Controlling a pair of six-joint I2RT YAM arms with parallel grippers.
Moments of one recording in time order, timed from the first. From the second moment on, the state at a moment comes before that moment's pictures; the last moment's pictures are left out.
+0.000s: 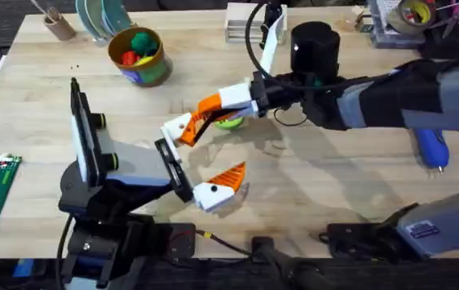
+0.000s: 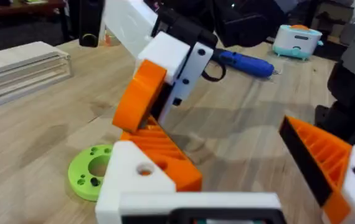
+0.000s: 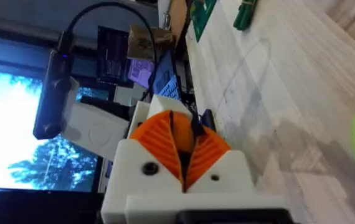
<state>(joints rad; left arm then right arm) -0.11 0.01 0.01 -0.08 0.97 -0.06 0.53 1.73 0.78 0.63 -1.17 0.94</state>
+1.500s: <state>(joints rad) -0.09 0.01 0.00 -0.04 0.63 -0.16 0.76 1.73 0.78 0.73 -0.62 1.14</state>
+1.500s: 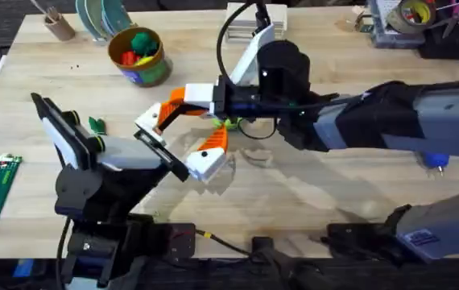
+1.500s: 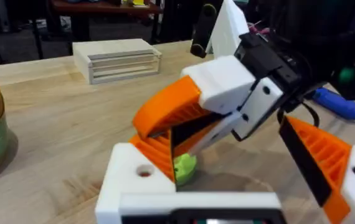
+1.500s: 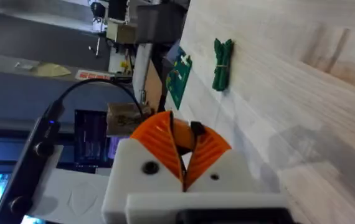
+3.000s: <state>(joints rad) -0.11 0.01 0.00 -0.03 0.75 -0.14 0.56 1.73 0.78 0.71 -0.90 1.05</state>
